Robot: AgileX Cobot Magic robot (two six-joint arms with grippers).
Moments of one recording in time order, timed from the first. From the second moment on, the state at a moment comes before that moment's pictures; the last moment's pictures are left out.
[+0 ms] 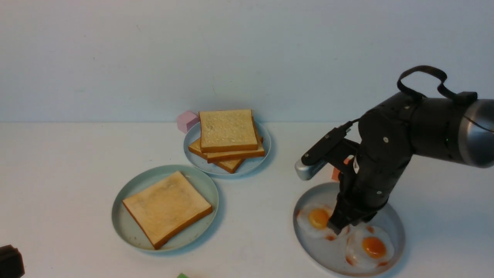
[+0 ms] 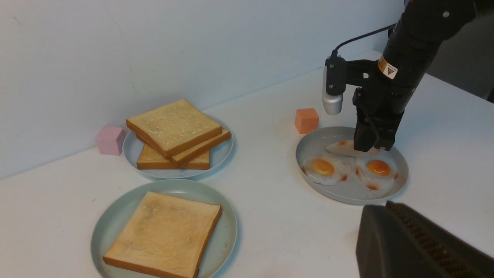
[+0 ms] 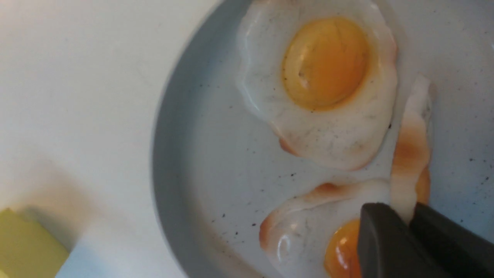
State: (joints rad) right arm 0.49 1.81 -1.23 -0.10 0.86 -0.21; left arm -0.38 0.23 -0.59 -0.37 0.67 0.31
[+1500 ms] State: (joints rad) right arm 0.92 2.27 -2.07 -0.19 0.86 -0.14; left arm -0.38 0.28 -0.59 -0.05 0.60 -0.06
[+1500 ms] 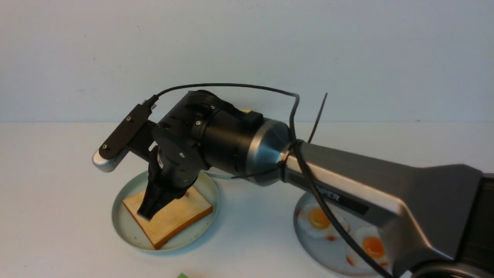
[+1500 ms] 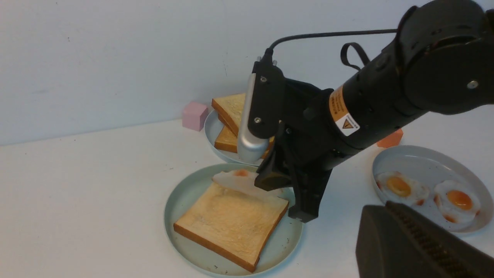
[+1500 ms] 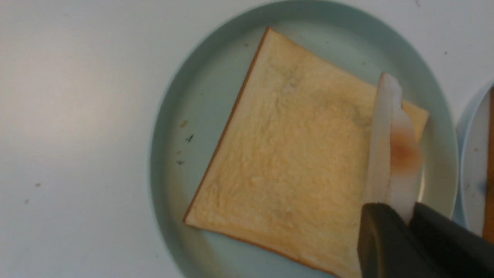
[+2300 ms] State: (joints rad) right arm 0.92 2.35 -2.09 -0.11 0.86 -0.14; left arm -0.38 0.28 -0.59 -0.06 0.60 -0.06
